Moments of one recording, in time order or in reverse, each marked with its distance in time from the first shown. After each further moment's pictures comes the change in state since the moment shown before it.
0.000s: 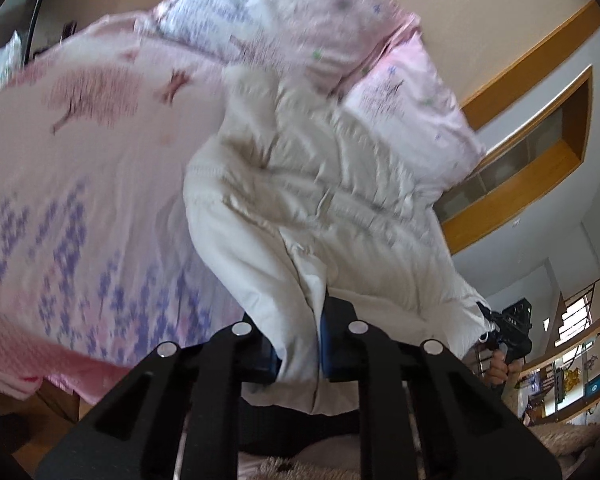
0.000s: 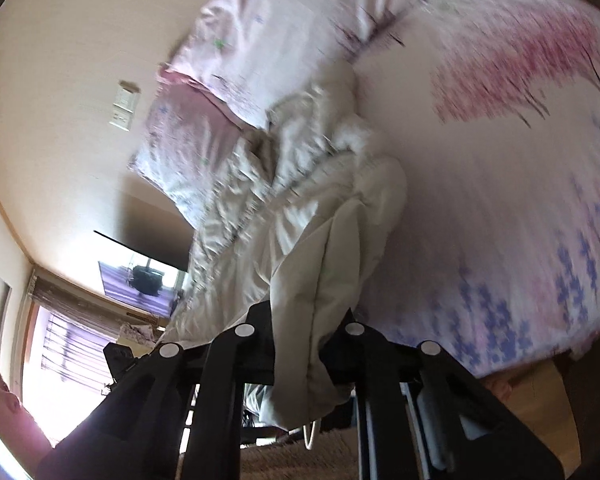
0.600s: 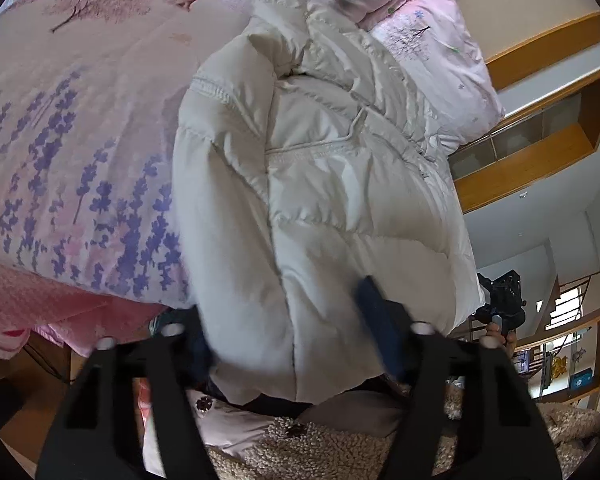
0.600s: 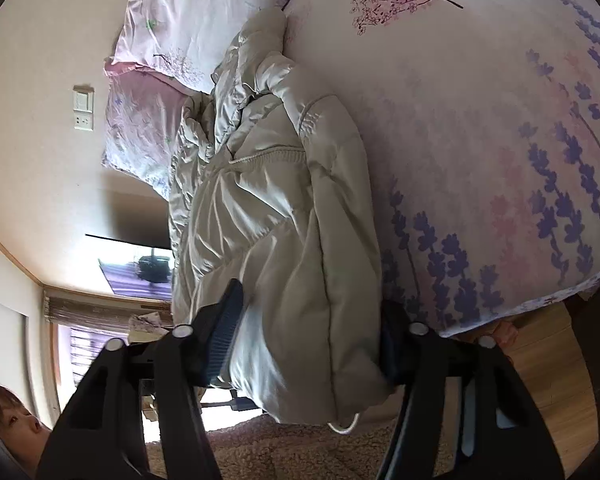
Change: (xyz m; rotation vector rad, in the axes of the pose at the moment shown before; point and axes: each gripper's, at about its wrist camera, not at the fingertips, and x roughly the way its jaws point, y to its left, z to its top) left arm 0.038 0.030 -0.048 -0.057 0.234 0.025; right arm 0.018 -0.070 -0.020 0.192 0.200 -0.026
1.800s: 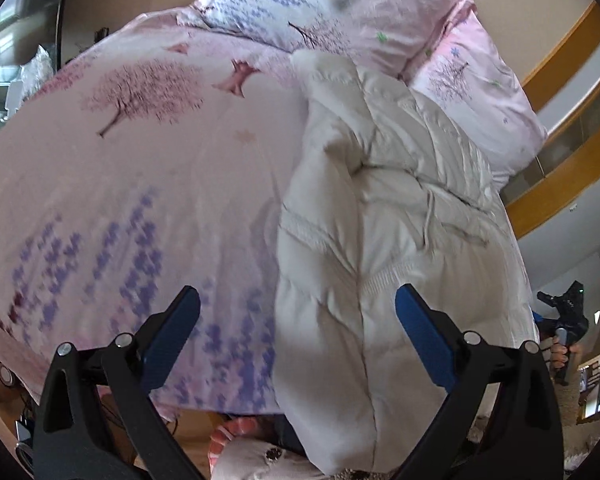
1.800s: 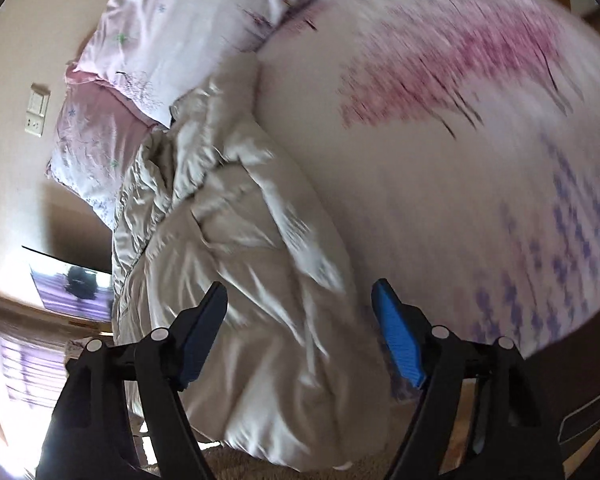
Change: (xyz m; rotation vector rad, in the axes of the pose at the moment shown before) left arm -0.028 0.020 0.049 0.073 -0.149 0.209; right arm -0.010 0.029 0.045 -0.050 -0.101 -0.274
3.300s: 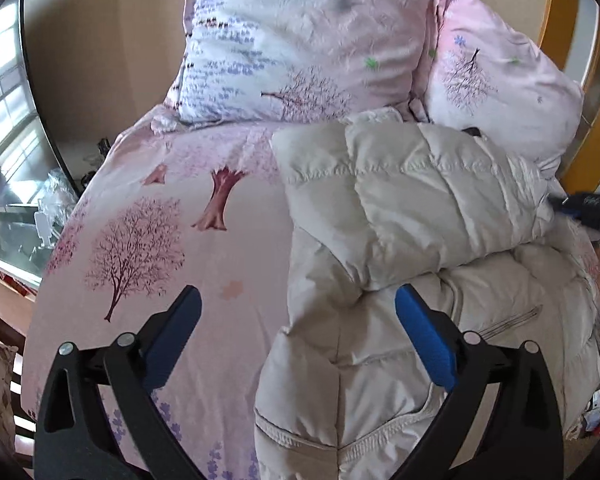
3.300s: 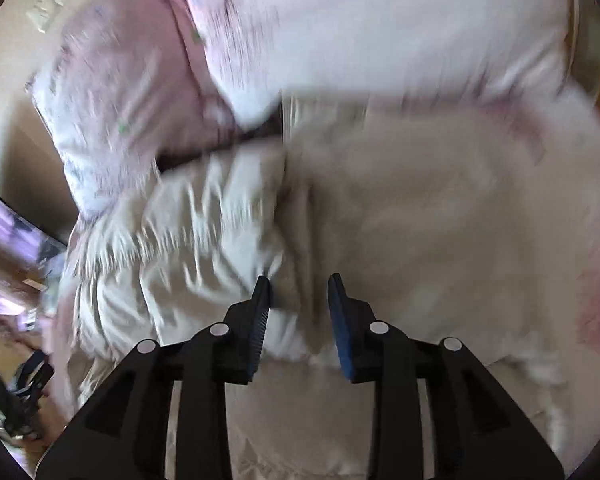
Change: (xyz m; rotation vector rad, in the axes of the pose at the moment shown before) left arm 0.030 -0.072 0.100 0.241 -0.089 0.307; right arm 0.150 0.247 0.072 -0.430 -0.154 -0.234
